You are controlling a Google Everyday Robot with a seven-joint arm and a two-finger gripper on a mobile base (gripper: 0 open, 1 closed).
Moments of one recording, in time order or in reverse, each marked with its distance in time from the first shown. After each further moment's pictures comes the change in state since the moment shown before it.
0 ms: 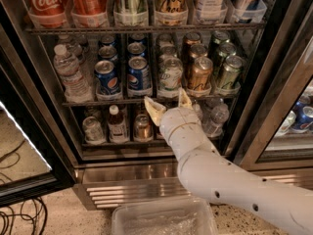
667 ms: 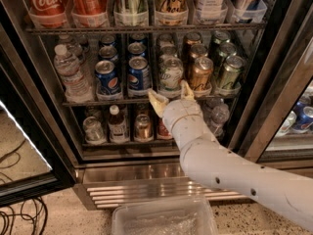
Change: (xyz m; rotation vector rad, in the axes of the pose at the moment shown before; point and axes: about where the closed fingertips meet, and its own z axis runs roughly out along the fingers) arm -0.006 -0.015 0.022 0.014 -0.030 -0.019
